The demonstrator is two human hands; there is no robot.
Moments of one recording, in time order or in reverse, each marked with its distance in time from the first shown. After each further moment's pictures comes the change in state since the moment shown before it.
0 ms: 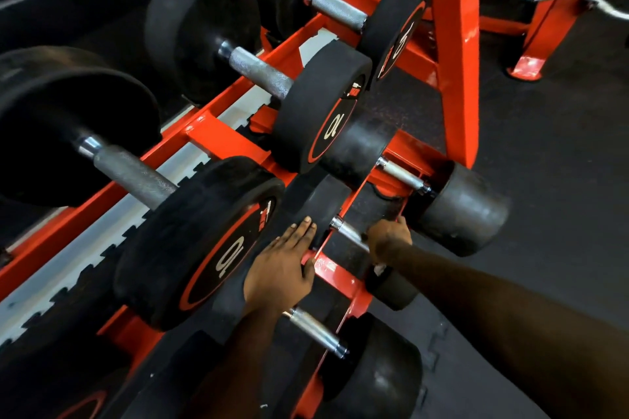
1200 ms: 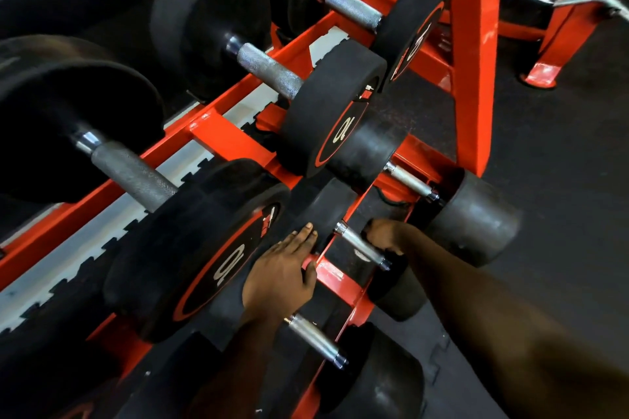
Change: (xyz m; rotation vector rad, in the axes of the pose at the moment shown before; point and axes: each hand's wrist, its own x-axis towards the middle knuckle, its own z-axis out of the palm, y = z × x) left_hand -0.006 0.003 0.001 -0.050 0.052 -0.048; right_hand 0.055 0.016 0.008 0.689 -0.297 -0.022
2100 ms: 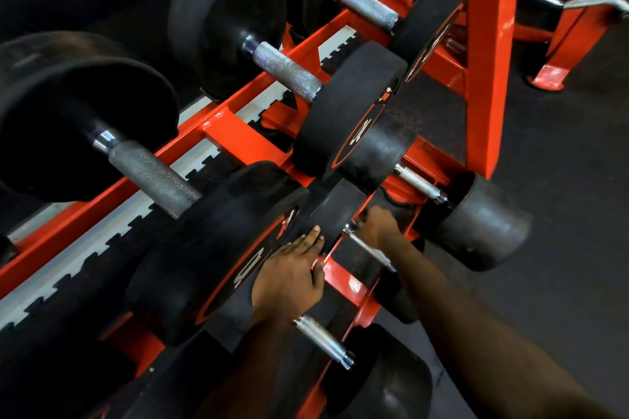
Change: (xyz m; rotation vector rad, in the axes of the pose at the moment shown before) left_hand 0.000 0.002 -0.008 -0.003 -0.037 -0.018; right_hand -0.008 -0.043 0.014 0.025 0.336 0.019
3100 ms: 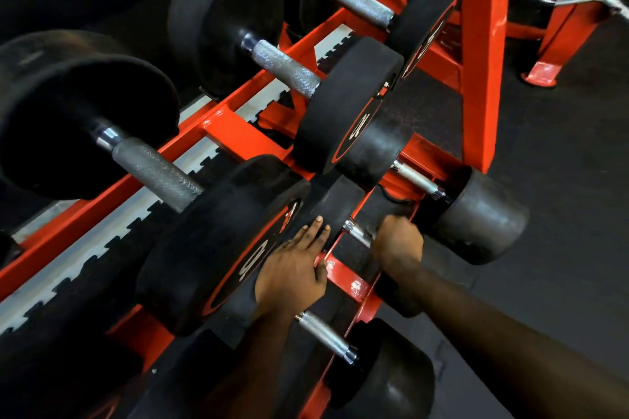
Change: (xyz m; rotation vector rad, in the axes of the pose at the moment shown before) left_hand 0.002 0.001 0.000 0.030 -0.029 0.053; right_hand -0.052 0.010 -0.007 -0.269 0.222 0.107
